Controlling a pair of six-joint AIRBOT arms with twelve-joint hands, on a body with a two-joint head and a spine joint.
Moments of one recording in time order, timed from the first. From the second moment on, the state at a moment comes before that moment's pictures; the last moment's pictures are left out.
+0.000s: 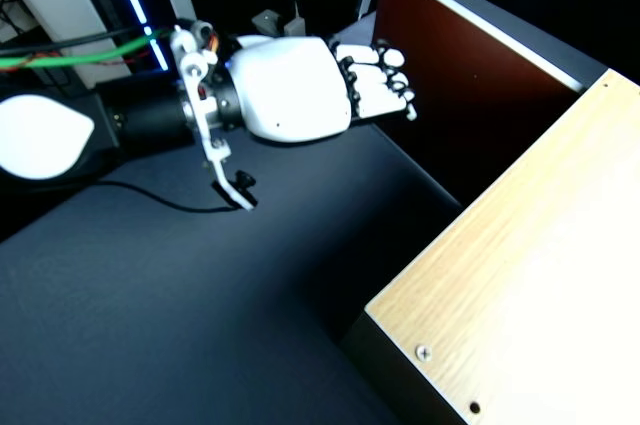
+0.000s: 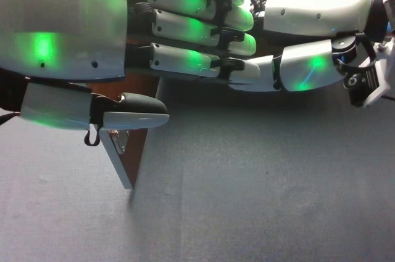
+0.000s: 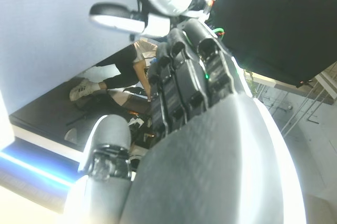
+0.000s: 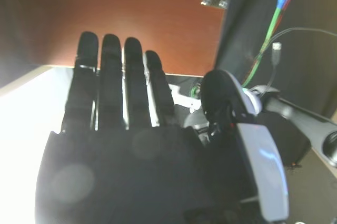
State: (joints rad) left arm -0.01 -0.77 1.06 1.50 -1.03 0.16; right arm -0.27 -1.14 1.29 -0.91 0.66 0.01
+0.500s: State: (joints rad) left arm -0.01 -0.77 1.06 1.50 -1.03 0.16; right arm -0.24 -1.15 1.30 -0.96 0.71 0.01
